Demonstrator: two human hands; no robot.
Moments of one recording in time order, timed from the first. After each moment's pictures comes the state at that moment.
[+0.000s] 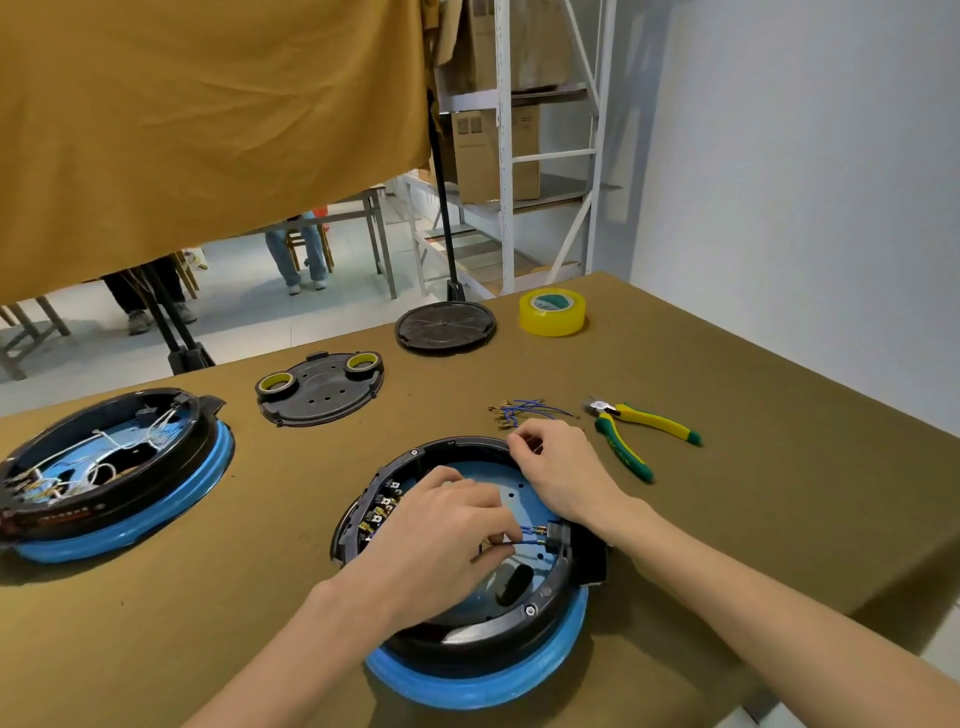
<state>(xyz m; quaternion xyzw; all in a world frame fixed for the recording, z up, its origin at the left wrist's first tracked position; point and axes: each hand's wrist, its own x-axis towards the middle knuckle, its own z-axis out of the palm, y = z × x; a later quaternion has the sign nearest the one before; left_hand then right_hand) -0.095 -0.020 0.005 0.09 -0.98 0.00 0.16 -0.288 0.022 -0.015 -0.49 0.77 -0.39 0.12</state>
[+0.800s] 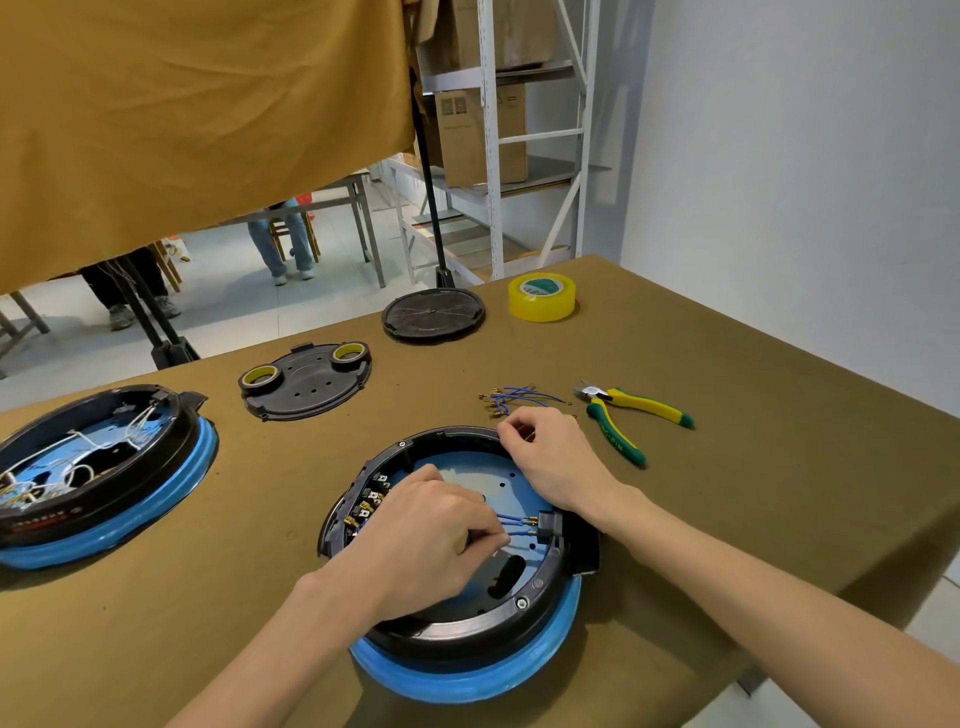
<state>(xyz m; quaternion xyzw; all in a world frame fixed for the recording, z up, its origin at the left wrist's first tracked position) -0.096 -0.028 0.002 0.12 -0.98 -0.05 0.12 -0.290 0.020 -0.018 -0.48 0.76 -0.41 0.13</state>
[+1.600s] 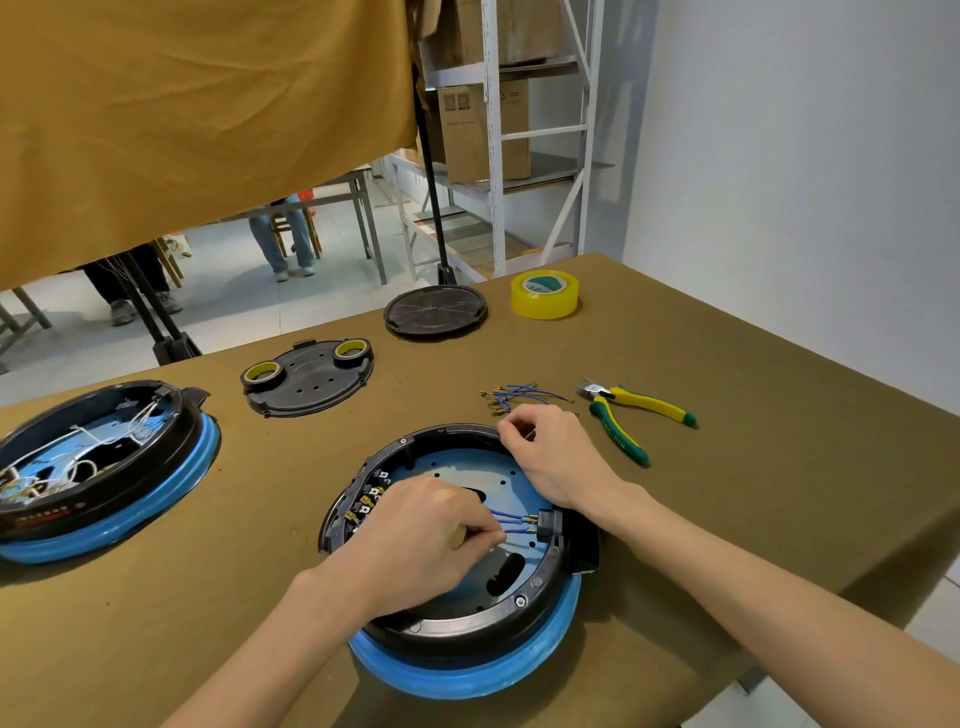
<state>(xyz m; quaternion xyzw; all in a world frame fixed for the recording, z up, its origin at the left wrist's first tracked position) -0.091 -0.029 0.003 0.13 -0.98 -0.11 0.13 -0.288 0.021 -0.016 -0.49 0.76 -0.40 0.13</state>
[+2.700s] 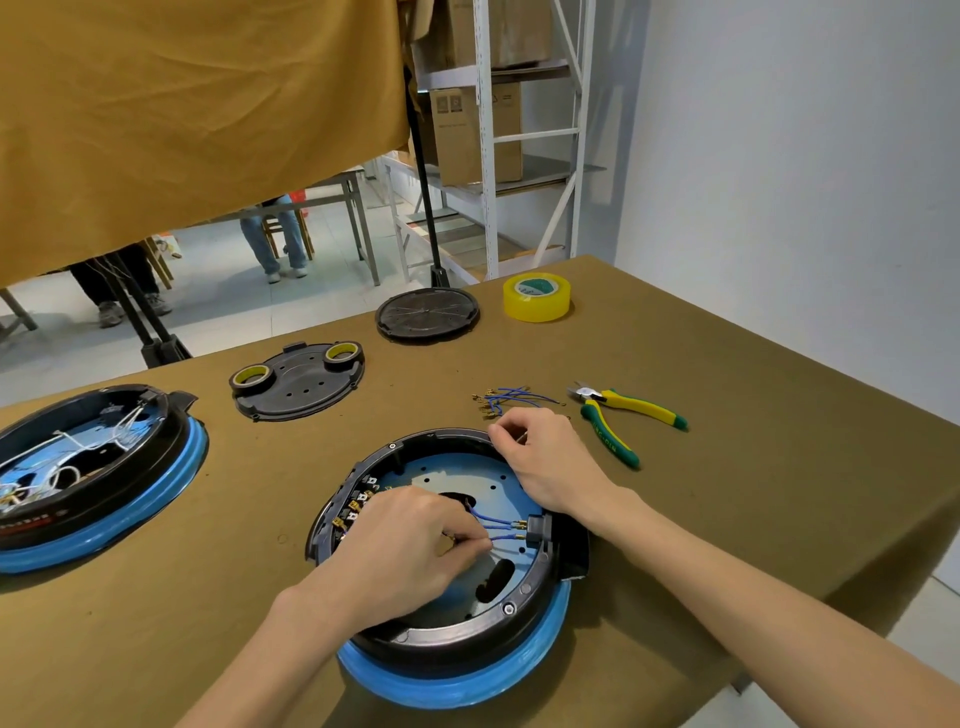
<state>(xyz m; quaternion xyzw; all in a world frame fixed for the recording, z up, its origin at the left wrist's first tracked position) -0.088 -0.028 0.001 0.15 -0.97 -0.12 0.16 -0.290 0.023 -0.014 -0.50 0.76 -0.40 0.13</state>
